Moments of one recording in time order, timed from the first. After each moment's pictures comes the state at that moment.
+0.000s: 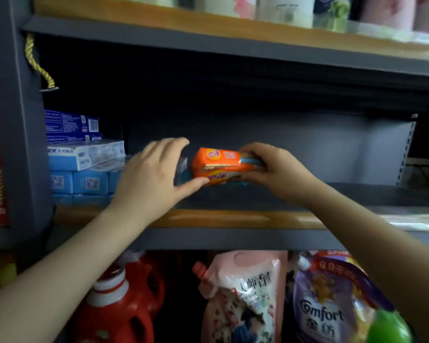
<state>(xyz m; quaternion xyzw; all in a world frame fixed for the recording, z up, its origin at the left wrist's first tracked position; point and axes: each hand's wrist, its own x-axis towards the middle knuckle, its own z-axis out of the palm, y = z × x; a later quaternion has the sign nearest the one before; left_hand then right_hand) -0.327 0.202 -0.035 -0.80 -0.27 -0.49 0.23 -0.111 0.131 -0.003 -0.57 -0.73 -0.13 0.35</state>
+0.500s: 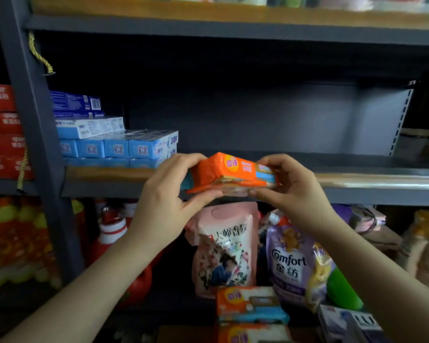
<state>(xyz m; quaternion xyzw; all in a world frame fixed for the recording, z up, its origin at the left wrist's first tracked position) -0.294 0.082 -0.085 -0.79 -0.15 -0.59 0.05 -0.089 0.016 -0.076 -0.44 -0.68 0.09 0.58</state>
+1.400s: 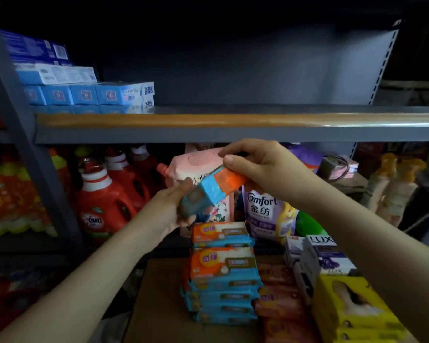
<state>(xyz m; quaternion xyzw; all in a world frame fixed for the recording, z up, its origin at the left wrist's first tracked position) -0.261 0.056 -0.186 -0.55 -0.34 -0.39 -0.66 -0.091 -0.040 -0.105 -0.54 -0.71 0.13 0.43</state>
